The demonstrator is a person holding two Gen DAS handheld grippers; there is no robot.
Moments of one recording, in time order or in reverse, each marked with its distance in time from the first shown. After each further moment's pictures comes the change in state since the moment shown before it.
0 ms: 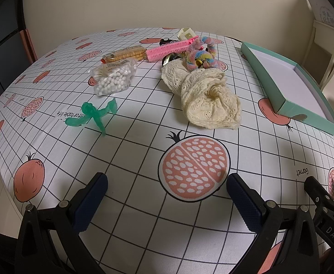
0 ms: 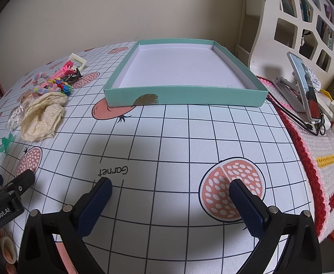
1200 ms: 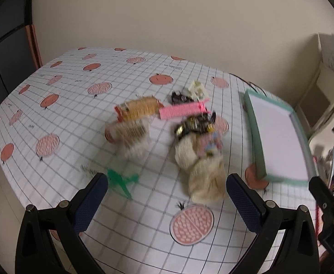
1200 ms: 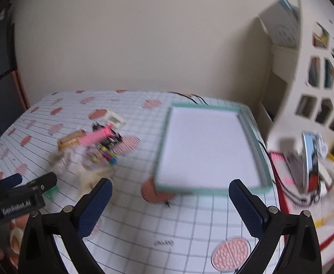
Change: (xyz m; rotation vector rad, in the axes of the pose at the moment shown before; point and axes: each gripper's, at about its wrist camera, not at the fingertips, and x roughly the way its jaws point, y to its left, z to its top) left arm -0.060 0.039 0.101 -0.114 -0.028 -0.043; right arm -0.083 0.043 0.110 -0.122 -0.177 0.111
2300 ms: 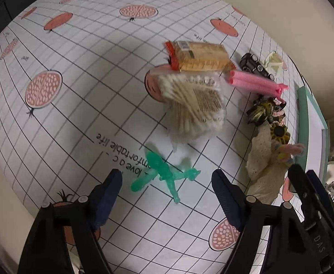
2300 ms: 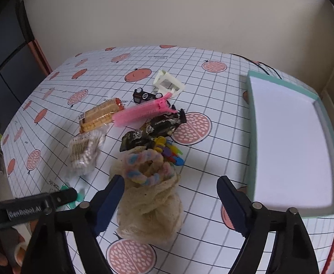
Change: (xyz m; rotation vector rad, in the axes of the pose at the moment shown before) left arm 0.094 0.080 0.006 -0.278 0.436 0.008; right arm 0.123 0.093 0.020 -0.072 0.288 0.211
